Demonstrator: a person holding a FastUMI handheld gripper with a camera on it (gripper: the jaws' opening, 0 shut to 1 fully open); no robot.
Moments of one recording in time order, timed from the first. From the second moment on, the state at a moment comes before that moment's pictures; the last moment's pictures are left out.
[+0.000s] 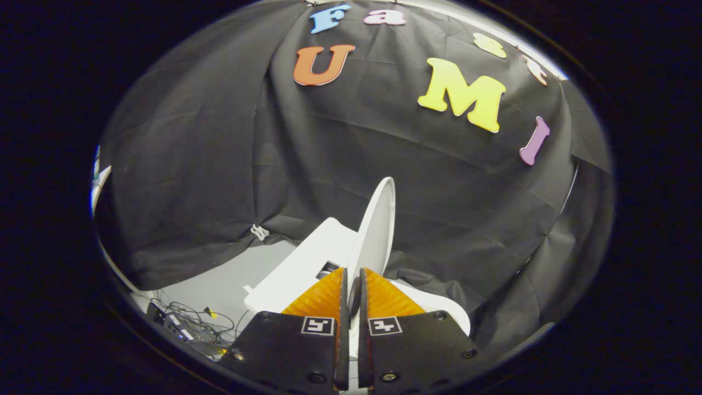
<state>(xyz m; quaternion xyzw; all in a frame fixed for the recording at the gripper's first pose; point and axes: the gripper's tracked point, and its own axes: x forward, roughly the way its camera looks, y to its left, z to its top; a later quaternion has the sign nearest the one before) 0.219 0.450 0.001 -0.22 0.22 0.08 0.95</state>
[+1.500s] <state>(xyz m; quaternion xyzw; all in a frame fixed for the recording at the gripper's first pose) 0.127 0.231 0.013 -0.07 0.17 0.10 0.98</state>
